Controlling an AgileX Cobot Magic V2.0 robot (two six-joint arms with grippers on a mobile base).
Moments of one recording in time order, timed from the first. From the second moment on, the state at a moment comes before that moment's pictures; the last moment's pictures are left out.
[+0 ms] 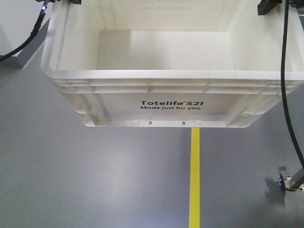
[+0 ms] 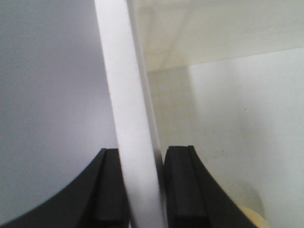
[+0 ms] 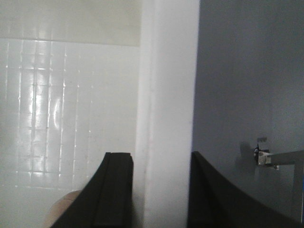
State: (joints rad) left arm -0.39 1.65 -1.93 0.18 1.14 -0.27; right arm 0.14 1.71 -1.97 -0.05 1.29 0.11
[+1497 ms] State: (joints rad) left arm -0.39 1.65 -1.93 0.18 1.14 -0.27; right arm 0.14 1.71 -1.97 -0.05 1.29 0.11
